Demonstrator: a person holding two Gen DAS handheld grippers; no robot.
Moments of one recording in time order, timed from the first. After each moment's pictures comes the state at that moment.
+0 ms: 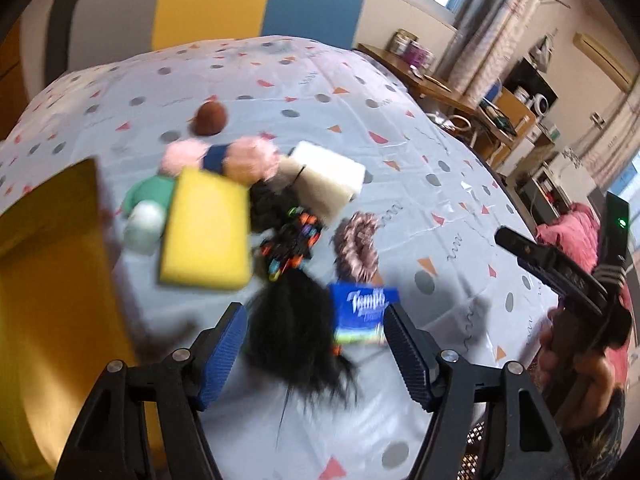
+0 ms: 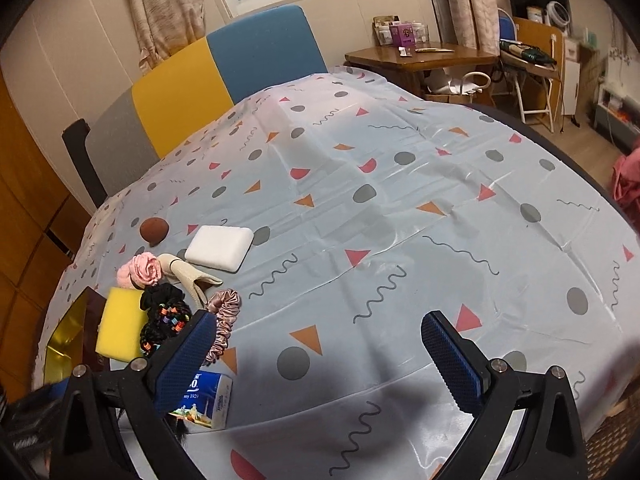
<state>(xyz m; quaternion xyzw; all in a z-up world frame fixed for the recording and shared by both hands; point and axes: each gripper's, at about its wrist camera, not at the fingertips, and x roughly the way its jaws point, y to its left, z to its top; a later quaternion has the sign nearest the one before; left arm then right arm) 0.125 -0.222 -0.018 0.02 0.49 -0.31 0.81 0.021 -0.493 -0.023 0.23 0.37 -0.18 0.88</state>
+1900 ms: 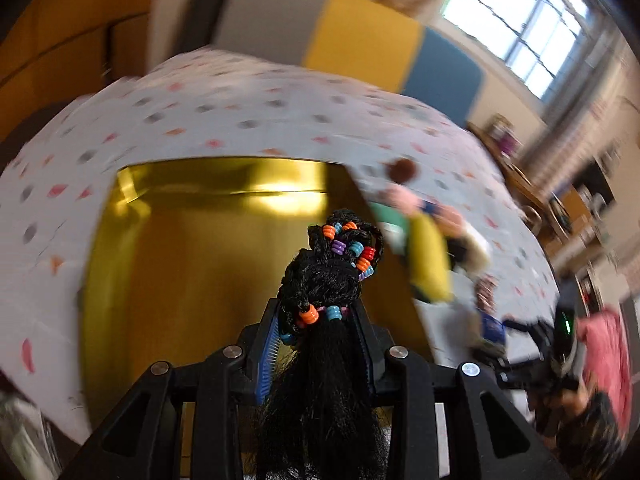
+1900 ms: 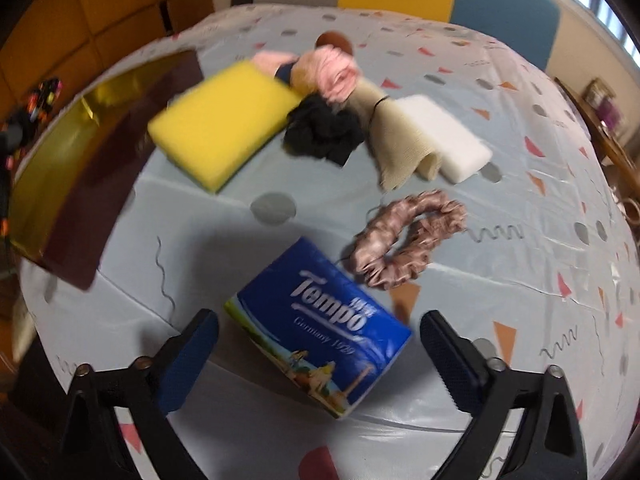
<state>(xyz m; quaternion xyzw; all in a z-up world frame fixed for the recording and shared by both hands) 0.144 0.007 -0.012 -0.10 0.47 -0.15 0.86 0.109 -0.346 -0.101 -0.06 0.53 0.06 0.84</state>
